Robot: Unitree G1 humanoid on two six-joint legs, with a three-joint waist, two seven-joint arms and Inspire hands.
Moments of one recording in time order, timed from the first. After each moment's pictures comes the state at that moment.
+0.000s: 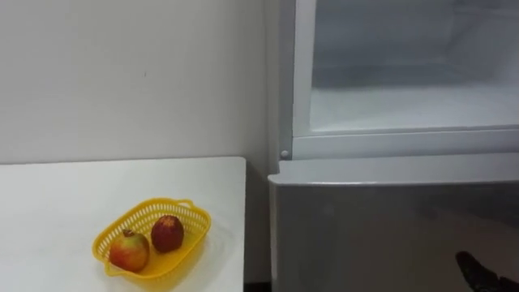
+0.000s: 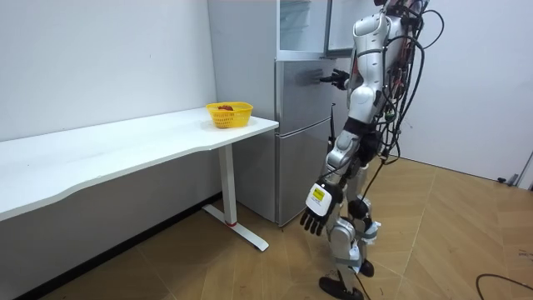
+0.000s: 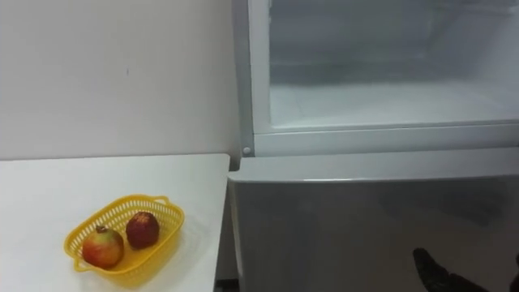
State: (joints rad) left arm 0.31 0.22 0.03 1.10 0.23 0.00 -0.05; right arm 0.21 -0.27 -0.15 -0.08 0.36 -0.24 -0.55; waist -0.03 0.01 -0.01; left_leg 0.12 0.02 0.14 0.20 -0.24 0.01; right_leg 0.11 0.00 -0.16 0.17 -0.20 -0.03
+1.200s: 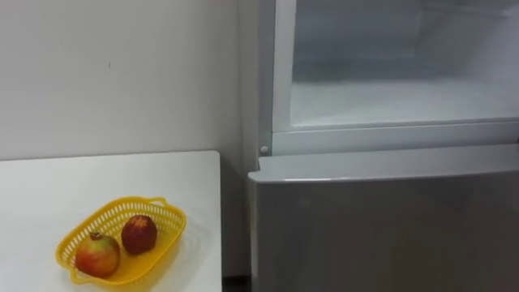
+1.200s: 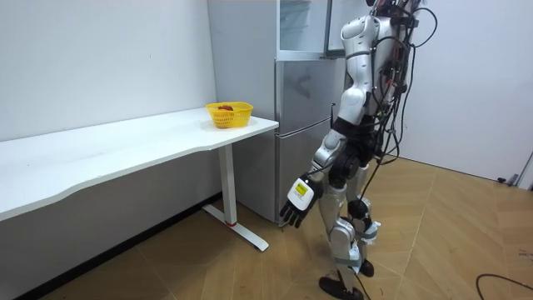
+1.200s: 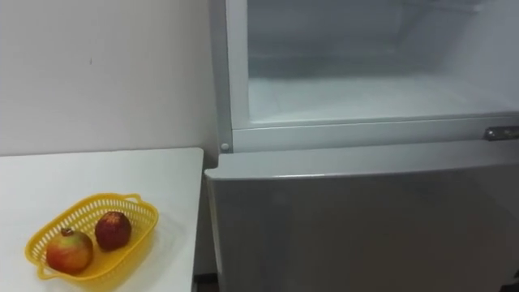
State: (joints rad) left arm 0.33 0.22 0.20 0.99 0.19 -0.03 -0.03; right arm 0.16 -0.27 -0.58 0.05 1.41 -0.29 -0.59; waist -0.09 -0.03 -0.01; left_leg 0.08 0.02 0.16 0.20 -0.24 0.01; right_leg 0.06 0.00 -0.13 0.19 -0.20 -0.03
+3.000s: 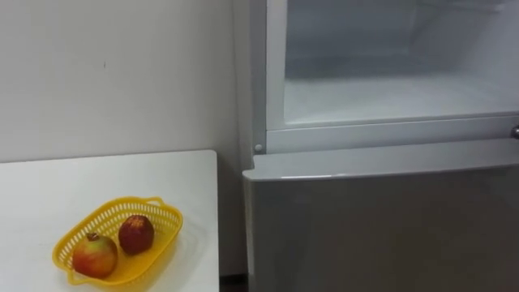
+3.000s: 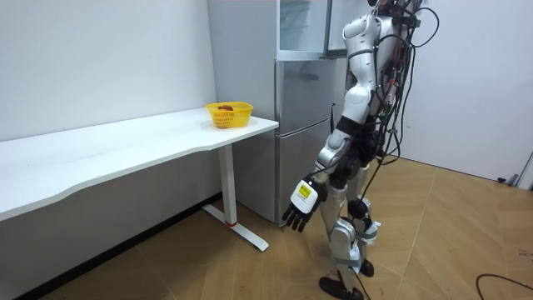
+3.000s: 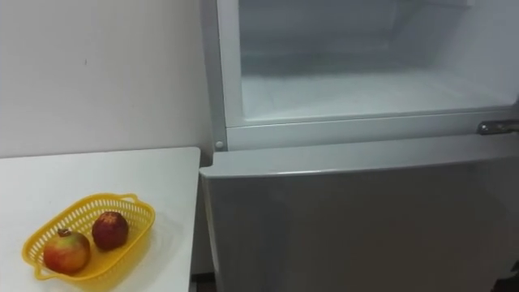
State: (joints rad) left arm 0.36 0.21 0.27 0.98 0.27 -0.04 -0.05; right arm 0.06 -0.27 -0.65 -0.07 1.49 -0.26 -0.40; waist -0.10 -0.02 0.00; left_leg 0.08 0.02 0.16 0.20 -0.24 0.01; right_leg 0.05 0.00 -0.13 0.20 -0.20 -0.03
